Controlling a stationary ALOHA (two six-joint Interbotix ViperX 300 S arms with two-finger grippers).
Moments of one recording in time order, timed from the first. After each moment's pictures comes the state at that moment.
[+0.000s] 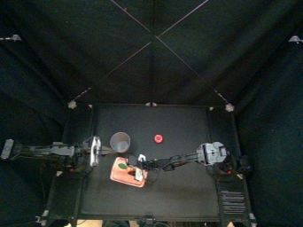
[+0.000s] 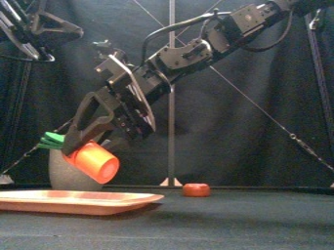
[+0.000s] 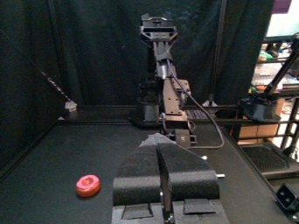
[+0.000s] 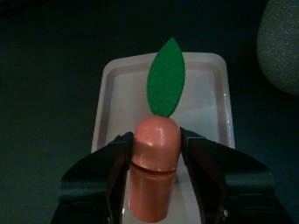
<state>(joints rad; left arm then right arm) 0.02 -1.05 1.23 0.01 -0.29 0.00 0.06 0.46 0.11 -0.18 0.08 0.47</state>
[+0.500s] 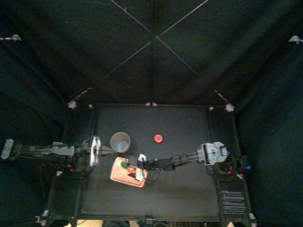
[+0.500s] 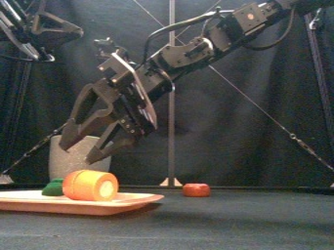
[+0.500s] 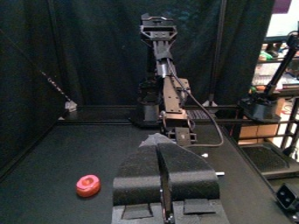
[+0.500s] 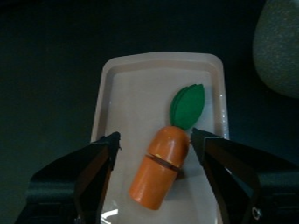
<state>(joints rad) 0.02 -1.05 1.23 0.01 -0.29 0.00 0.06 0.43 0.13 -0.21 0.10 0.47</state>
